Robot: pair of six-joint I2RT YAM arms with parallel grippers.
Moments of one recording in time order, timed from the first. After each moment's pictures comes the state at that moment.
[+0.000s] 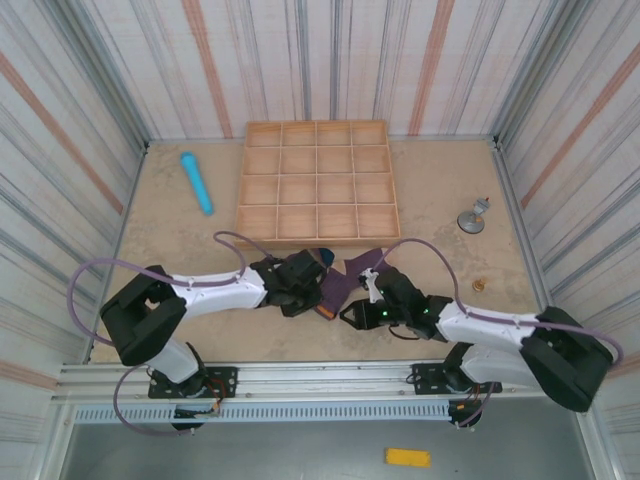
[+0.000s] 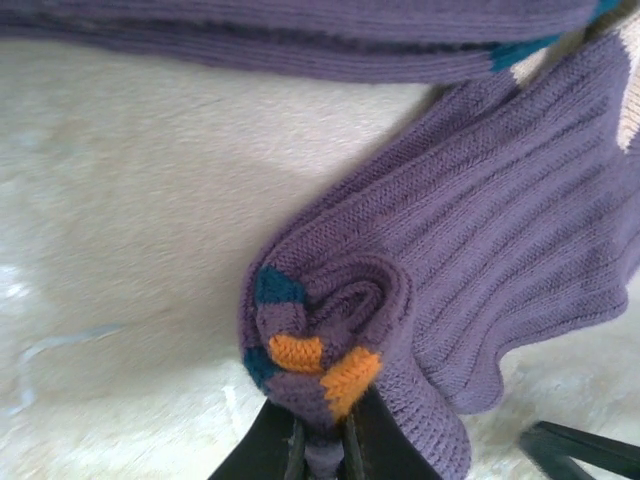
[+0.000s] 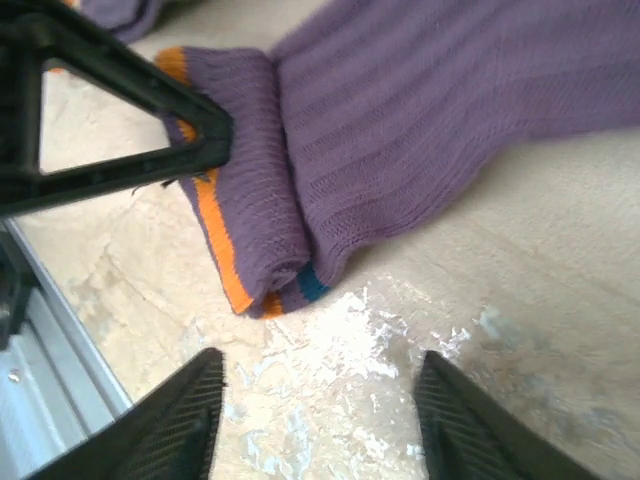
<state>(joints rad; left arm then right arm) -0.95 1.55 0.83 -0.42 0.04 -1.26 0.89 1.08 0.30 0.02 -0.24 0.64</state>
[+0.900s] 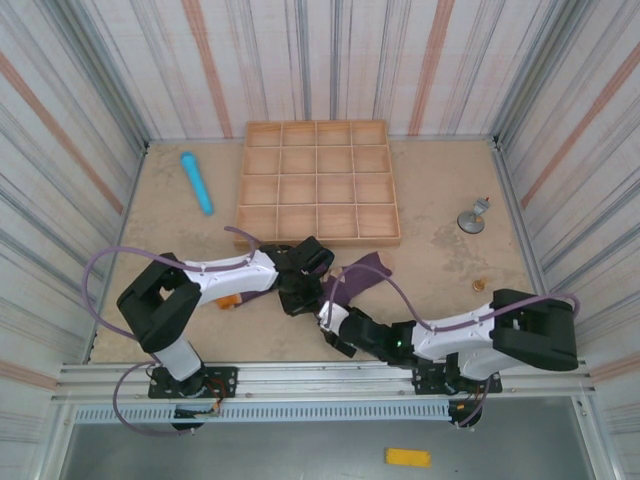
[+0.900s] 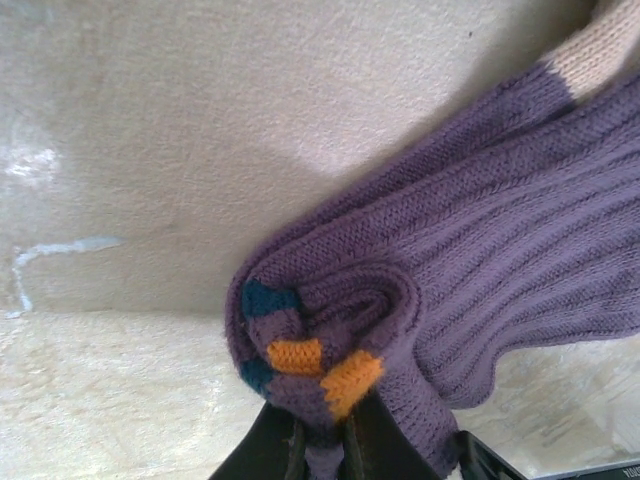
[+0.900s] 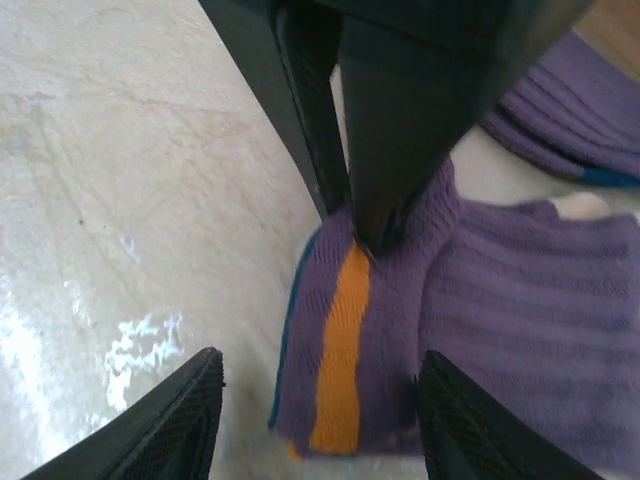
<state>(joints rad) -0.90 1.66 0.97 -0.62 0.24 -1.24 1.36 1.38 0.35 0.31 0.40 0.05</state>
